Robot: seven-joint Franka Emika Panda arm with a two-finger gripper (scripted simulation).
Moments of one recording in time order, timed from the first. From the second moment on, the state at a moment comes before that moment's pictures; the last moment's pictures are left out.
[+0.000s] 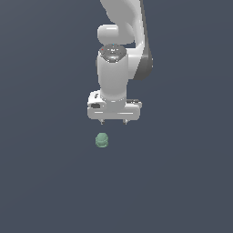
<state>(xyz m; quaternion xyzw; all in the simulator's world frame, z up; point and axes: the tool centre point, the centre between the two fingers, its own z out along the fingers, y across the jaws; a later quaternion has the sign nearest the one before) 0.005 -0.011 0.192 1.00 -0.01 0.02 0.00</state>
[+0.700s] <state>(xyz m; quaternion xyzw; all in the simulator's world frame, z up) 0.018 -0.019 0.220 1.00 -0.02 0.04 0.01</state>
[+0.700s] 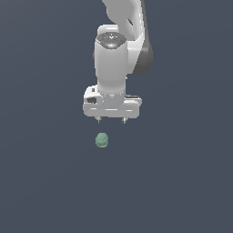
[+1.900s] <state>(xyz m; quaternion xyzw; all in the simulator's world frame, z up) 0.007 -0.076 0.092 1.00 0.02 0.00 0.00</state>
